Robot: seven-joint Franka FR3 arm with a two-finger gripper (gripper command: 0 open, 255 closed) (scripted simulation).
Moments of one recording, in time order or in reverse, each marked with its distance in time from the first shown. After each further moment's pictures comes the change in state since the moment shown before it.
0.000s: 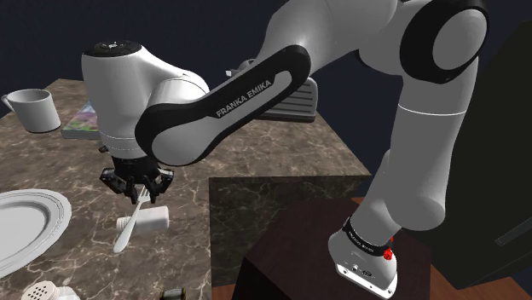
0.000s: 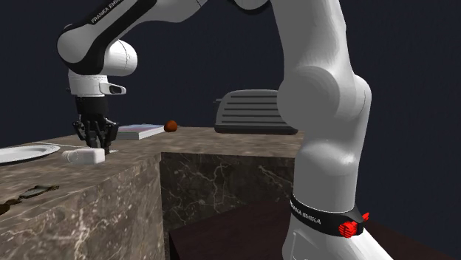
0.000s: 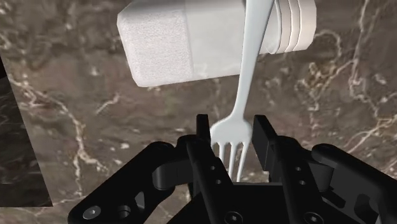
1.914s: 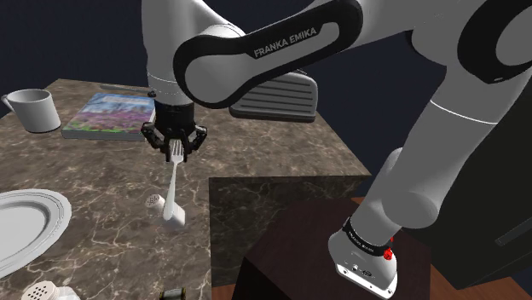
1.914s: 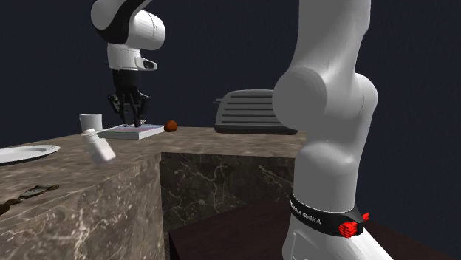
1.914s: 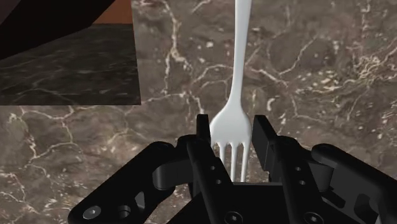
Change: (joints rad) arm -0.130 -0.274 -0.028 -0.123 0.175 -0.098 -0.252
